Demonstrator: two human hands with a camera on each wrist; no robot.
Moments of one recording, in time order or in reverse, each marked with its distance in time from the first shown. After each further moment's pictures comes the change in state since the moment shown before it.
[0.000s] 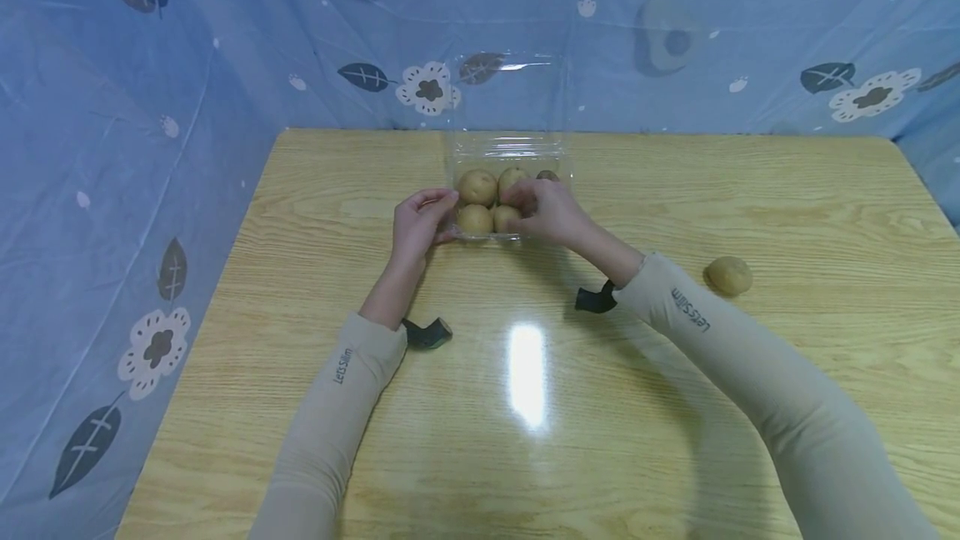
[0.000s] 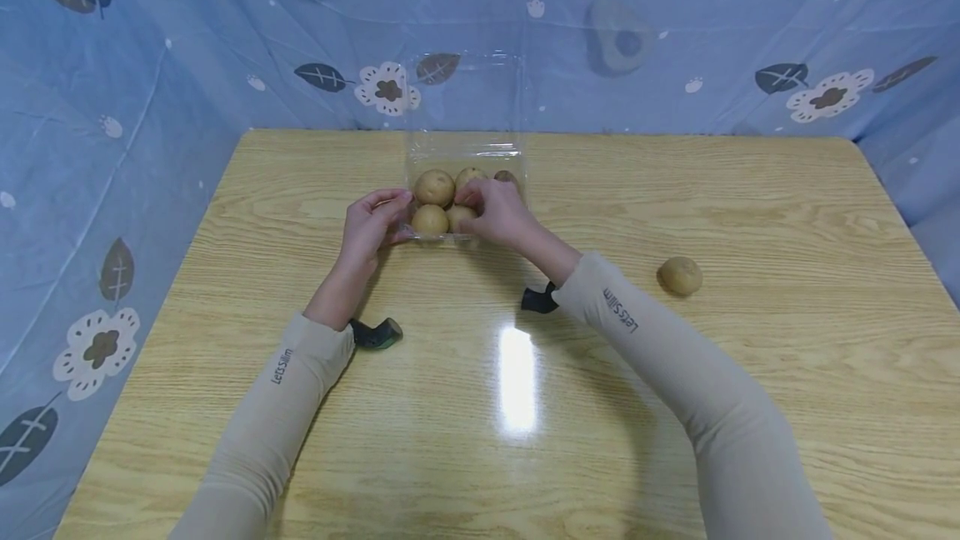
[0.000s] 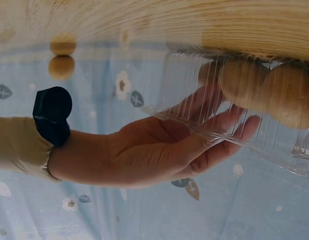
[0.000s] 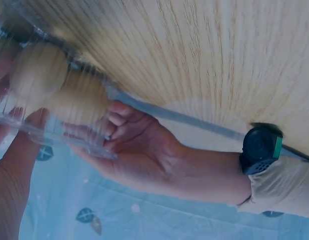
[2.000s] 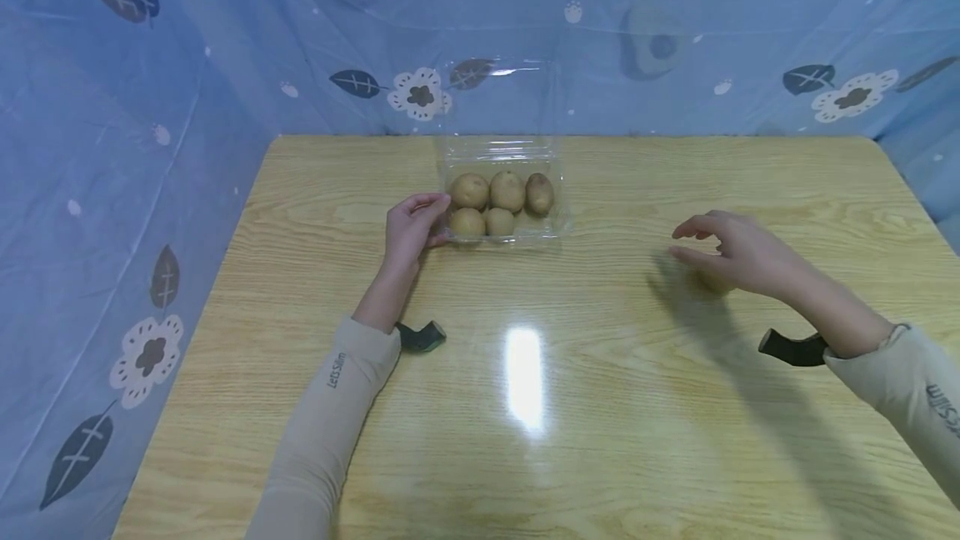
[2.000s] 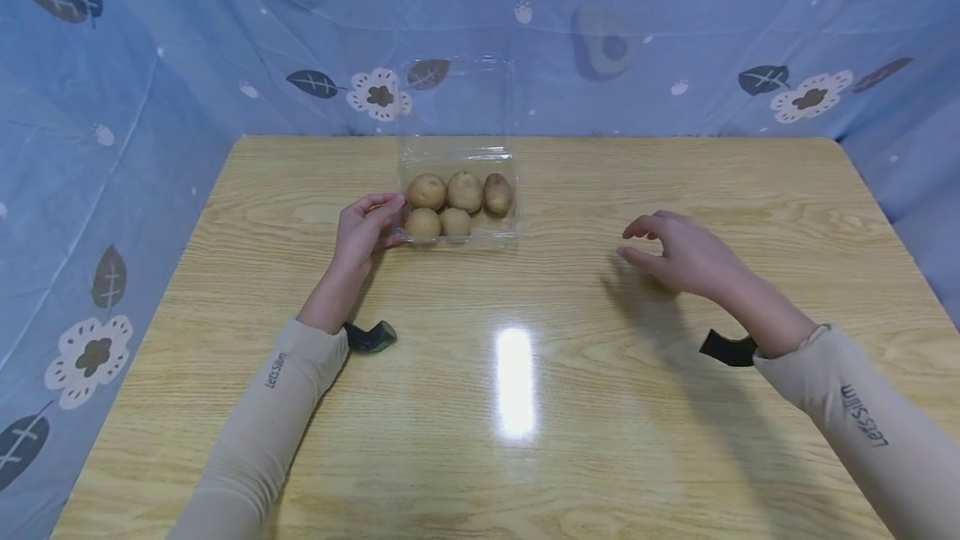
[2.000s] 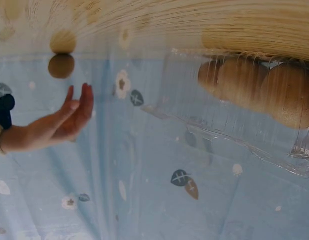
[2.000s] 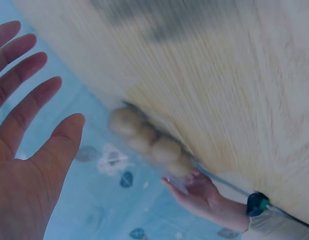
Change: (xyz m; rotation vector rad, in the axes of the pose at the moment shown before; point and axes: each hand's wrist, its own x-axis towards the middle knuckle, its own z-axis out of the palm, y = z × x) left_hand -0.006 0.003 0.000 0.036 -0.009 0.014; right_hand -0.149 0.085 -0.108 -0.292 -0.044 0.089
